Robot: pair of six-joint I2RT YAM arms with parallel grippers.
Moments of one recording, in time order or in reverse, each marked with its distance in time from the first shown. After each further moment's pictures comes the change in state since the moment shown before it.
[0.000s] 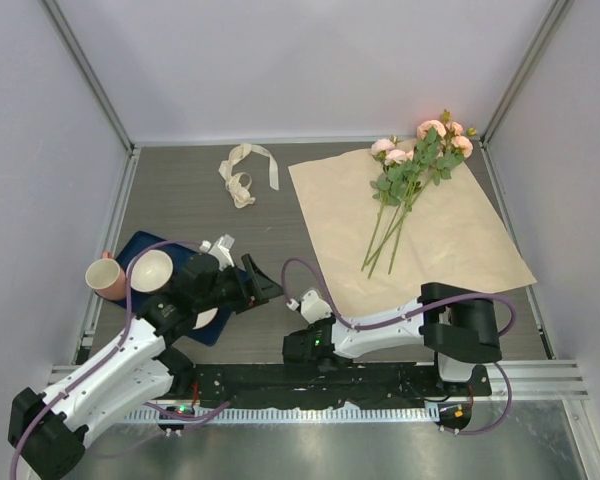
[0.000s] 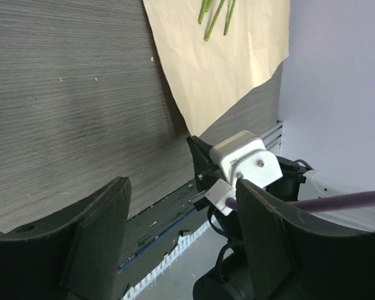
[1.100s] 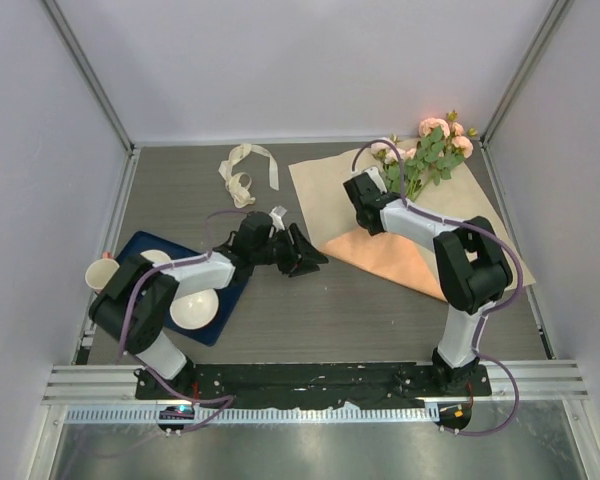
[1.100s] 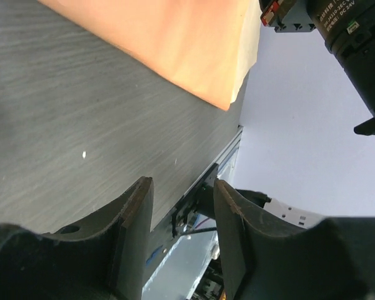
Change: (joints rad) left arm 0.010 0.838 0.256 0.570 0.224 -0.143; right arm -0.969 0.100 0.295 0.421 -0.055 -0.756
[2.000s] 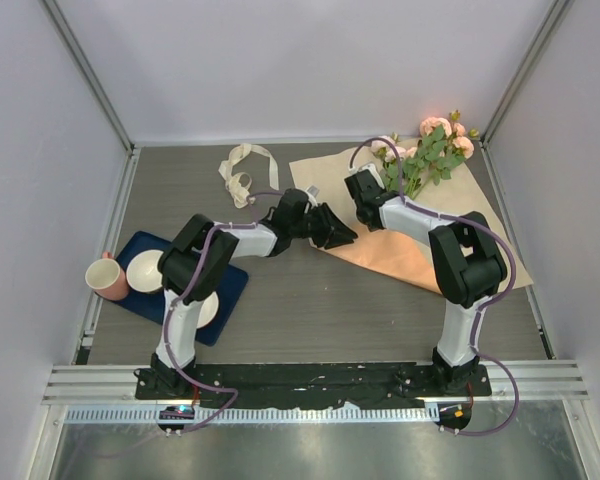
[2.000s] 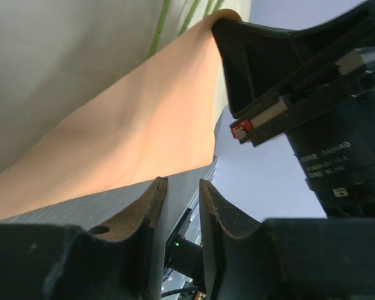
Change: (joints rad) left arm -0.027 0.521 0.467 0.135 0.048 -0.126; right arm -0.050 0.067 0.031 0.107 -0.074 -0.094
